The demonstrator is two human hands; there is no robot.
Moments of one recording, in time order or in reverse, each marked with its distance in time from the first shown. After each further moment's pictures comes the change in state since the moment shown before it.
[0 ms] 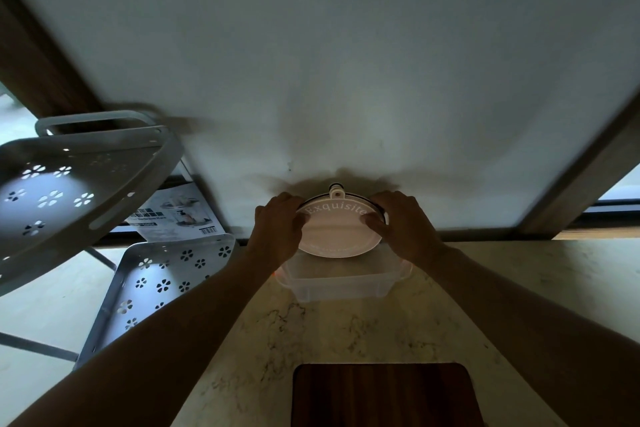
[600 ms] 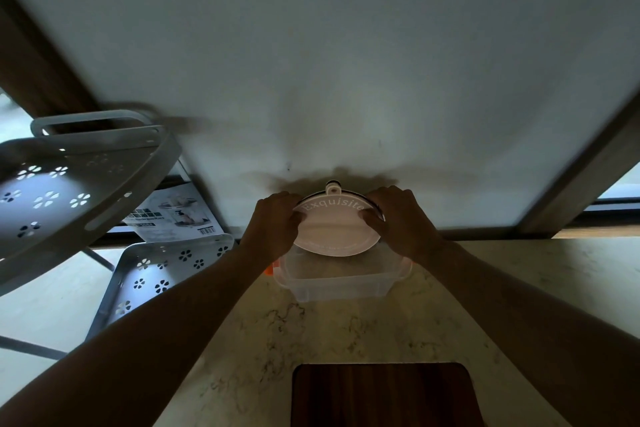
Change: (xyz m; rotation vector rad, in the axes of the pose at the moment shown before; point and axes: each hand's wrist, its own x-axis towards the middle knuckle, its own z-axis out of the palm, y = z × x) left_hand 0.005 -0.002 -0.010 0.019 -0.002 0.113; right_hand 0.010 -0.003 -0.005 -0.101 -0.023 -0.069
